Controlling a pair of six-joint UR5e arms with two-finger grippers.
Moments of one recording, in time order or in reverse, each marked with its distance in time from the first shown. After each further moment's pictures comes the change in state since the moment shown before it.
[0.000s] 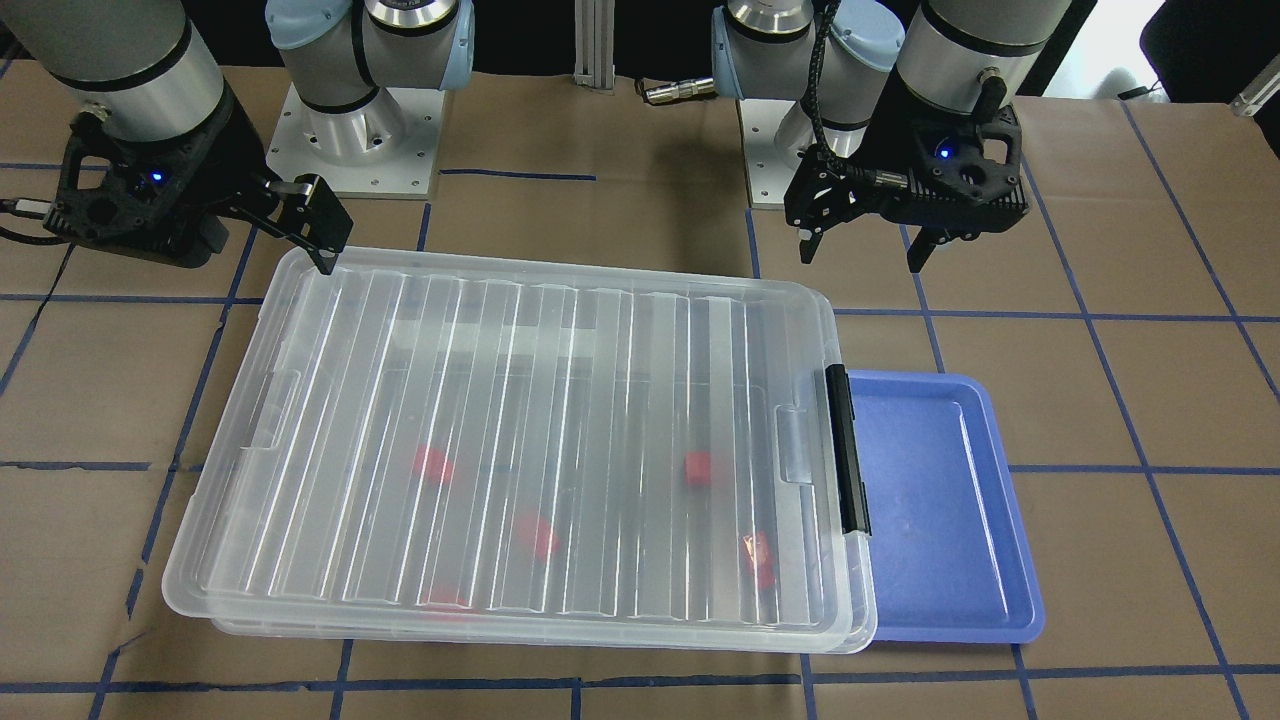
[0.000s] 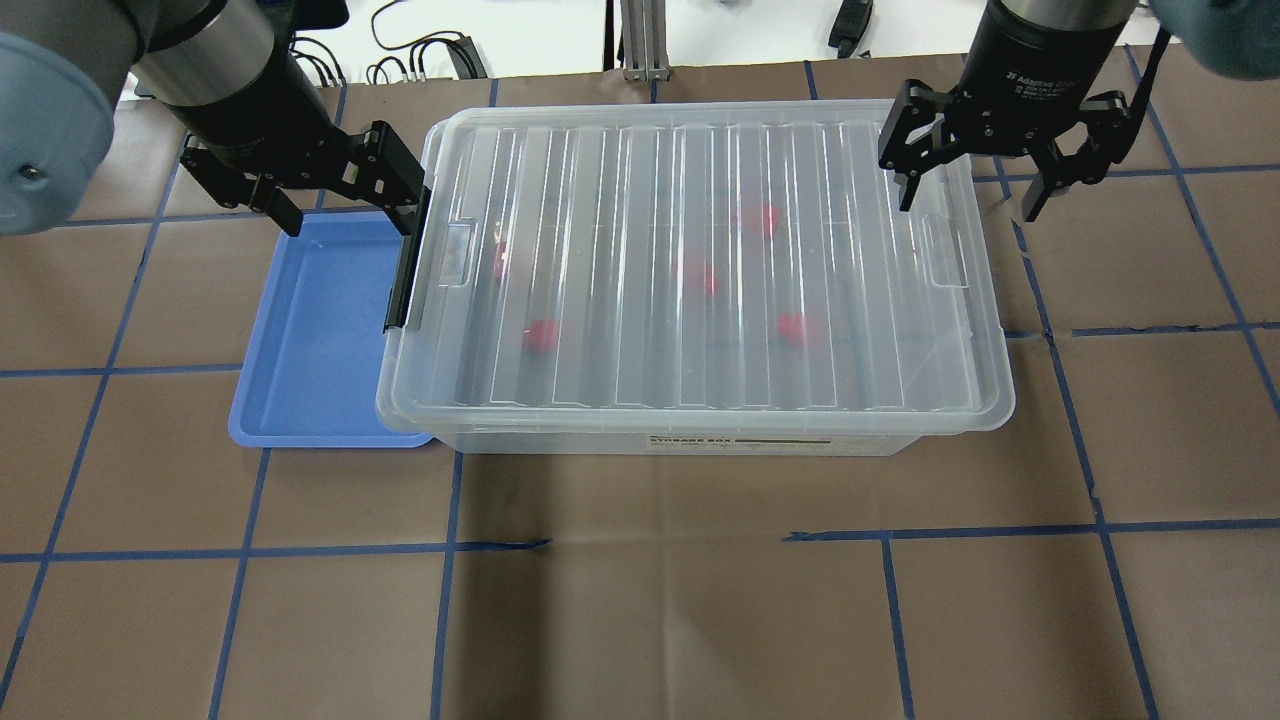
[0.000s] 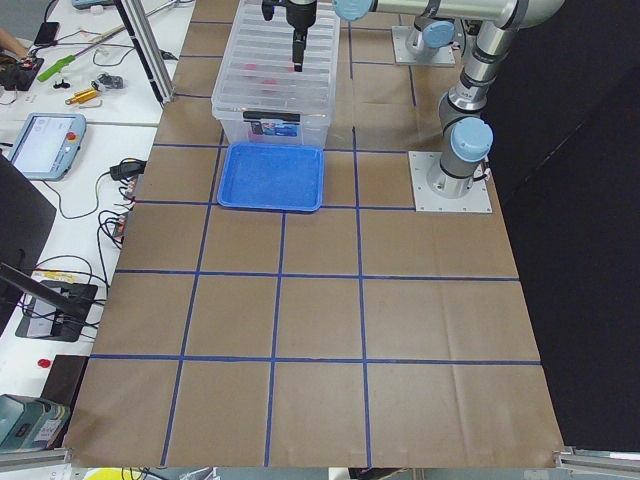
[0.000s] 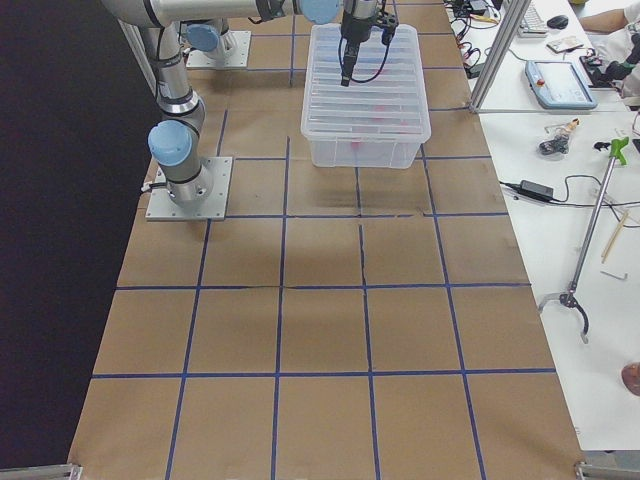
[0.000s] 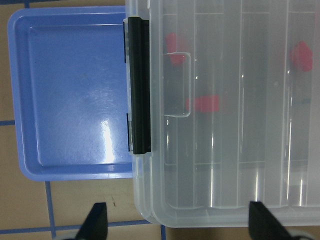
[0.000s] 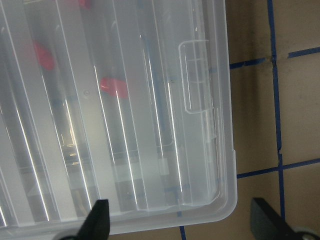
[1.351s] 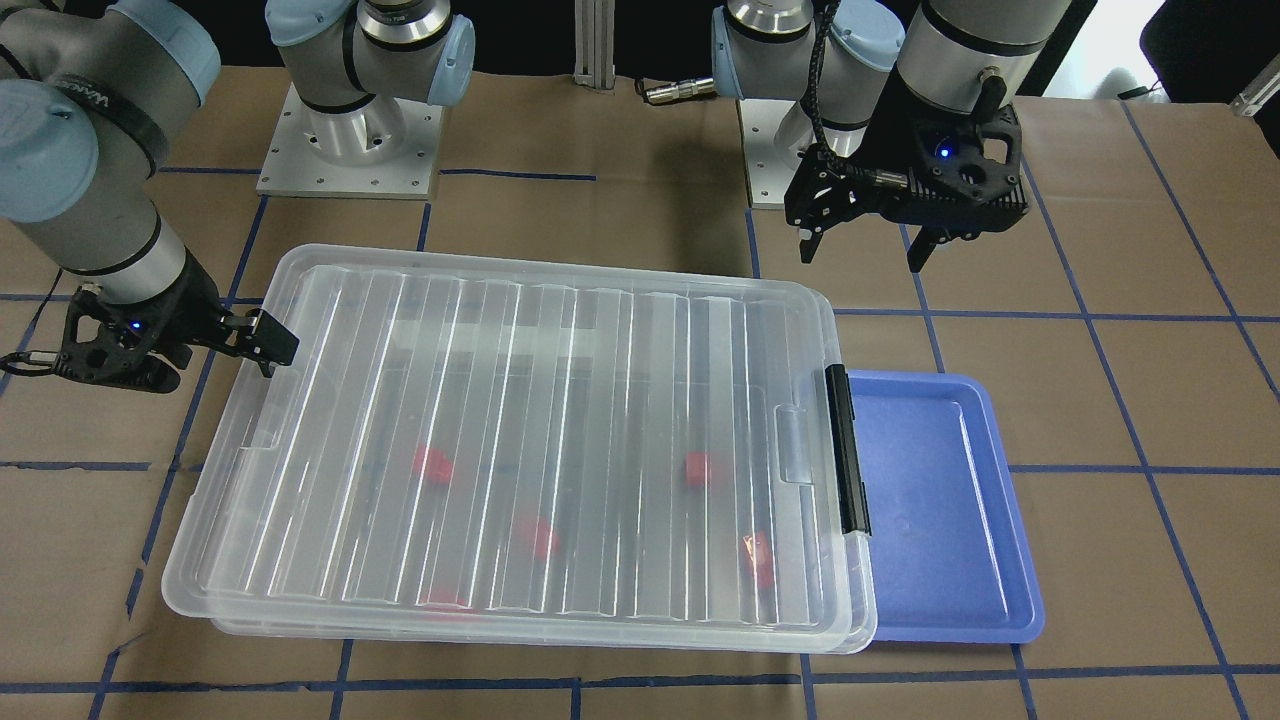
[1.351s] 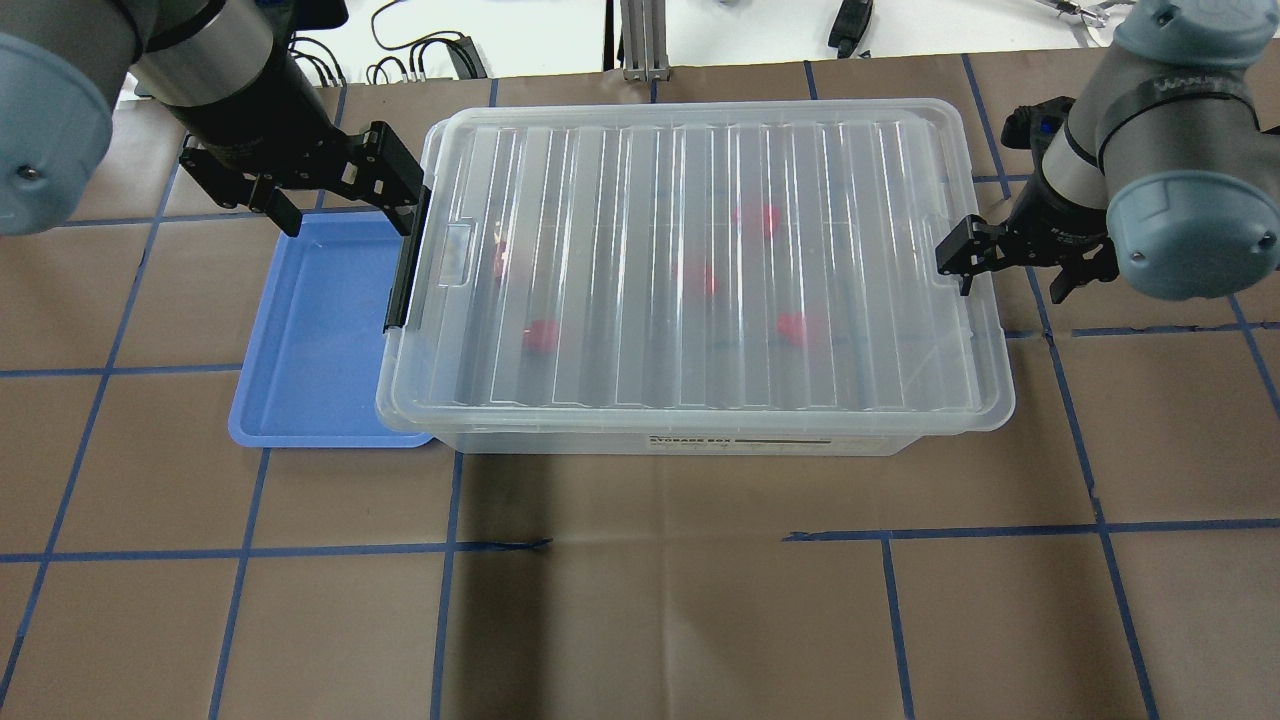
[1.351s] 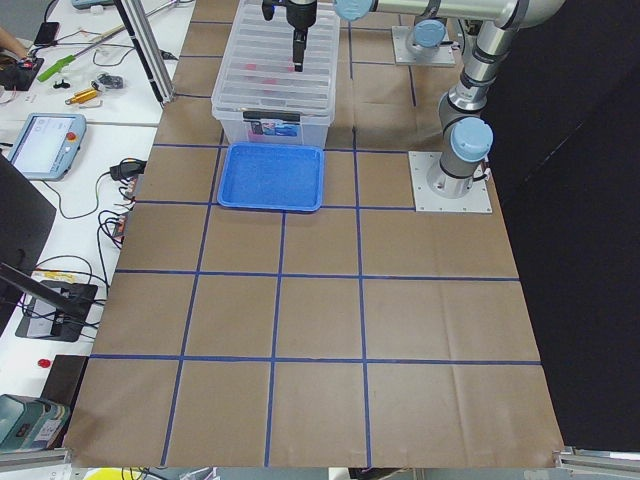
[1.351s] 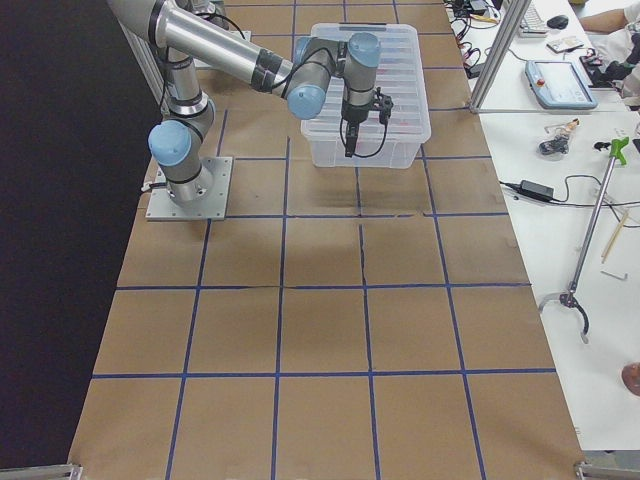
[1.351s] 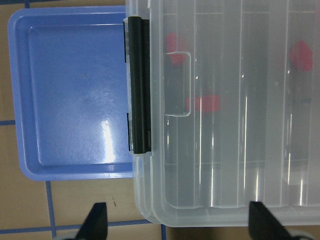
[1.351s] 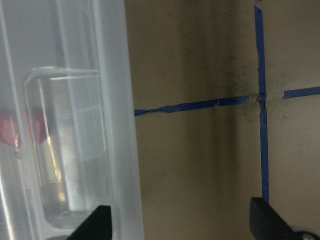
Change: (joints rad) left arm 0.000 0.000 0.000 -0.001 0.001 0.002; right arm -0.205 0.022 0.426 -0.530 -0.015 -0.292
